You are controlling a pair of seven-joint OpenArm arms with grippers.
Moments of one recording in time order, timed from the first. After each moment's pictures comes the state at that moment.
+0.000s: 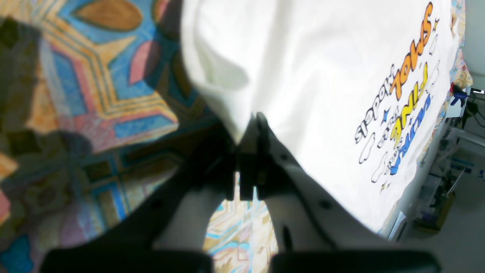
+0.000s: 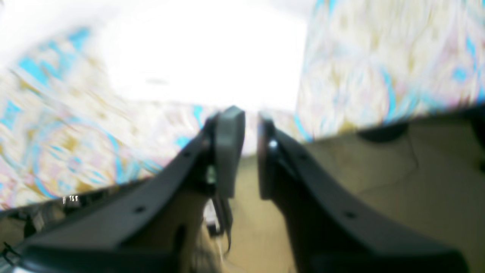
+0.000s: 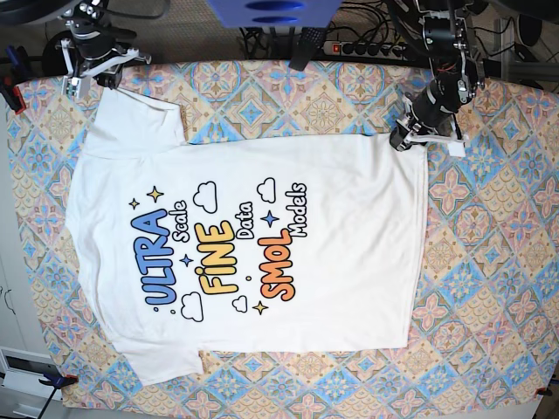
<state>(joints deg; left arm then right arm) 19.5 -6.2 -20.7 80.7 -55.0 0.3 40.5 -47.3 10.8 17.8 108.2 25.5 1.1 -29.7</state>
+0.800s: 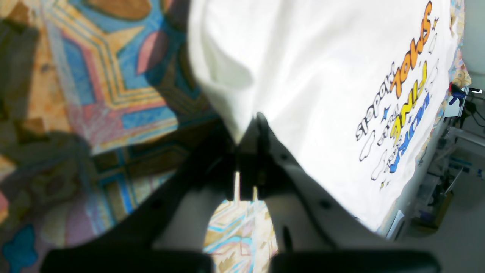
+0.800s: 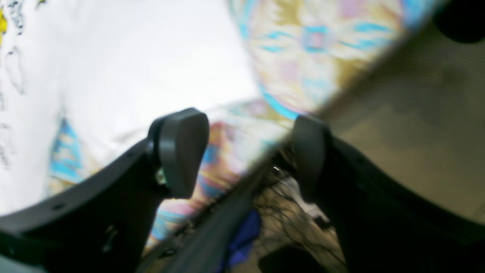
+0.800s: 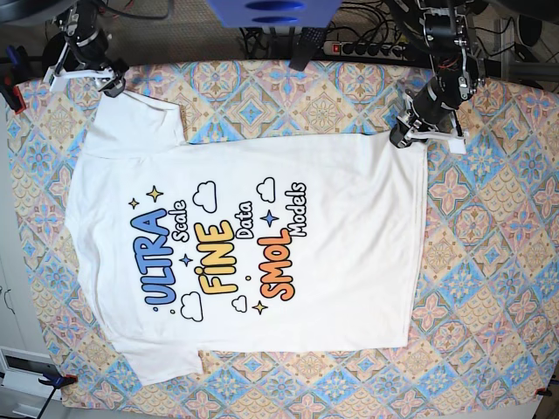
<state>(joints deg) 20.3 -6.4 -20.7 80.7 -55.7 0.0 40.5 -39.5 7.5 28.5 92.6 51.8 1.1 -32.3</state>
